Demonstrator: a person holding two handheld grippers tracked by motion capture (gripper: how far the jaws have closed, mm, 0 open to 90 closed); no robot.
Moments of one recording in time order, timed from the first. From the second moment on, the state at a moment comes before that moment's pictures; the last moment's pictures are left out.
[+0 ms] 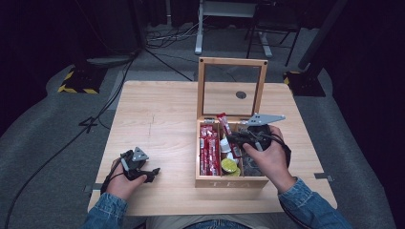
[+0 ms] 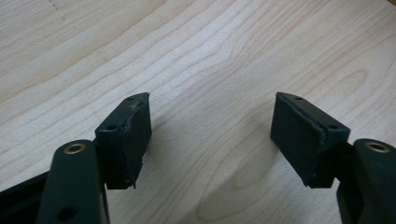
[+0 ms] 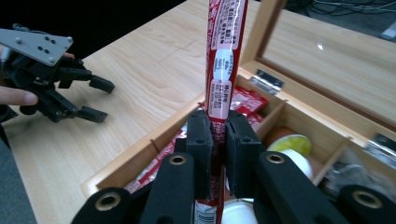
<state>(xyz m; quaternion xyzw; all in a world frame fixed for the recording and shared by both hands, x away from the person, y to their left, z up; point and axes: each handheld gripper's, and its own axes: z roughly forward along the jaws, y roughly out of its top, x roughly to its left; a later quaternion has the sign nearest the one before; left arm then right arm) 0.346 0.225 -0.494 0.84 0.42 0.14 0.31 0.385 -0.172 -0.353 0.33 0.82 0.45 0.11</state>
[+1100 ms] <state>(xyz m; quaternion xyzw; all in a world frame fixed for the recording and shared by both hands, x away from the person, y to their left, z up) 0.351 0.246 -0.499 0.83 0.43 0.15 0.31 0.415 -0.285 -0.358 0.42 0.78 0.42 0.18</state>
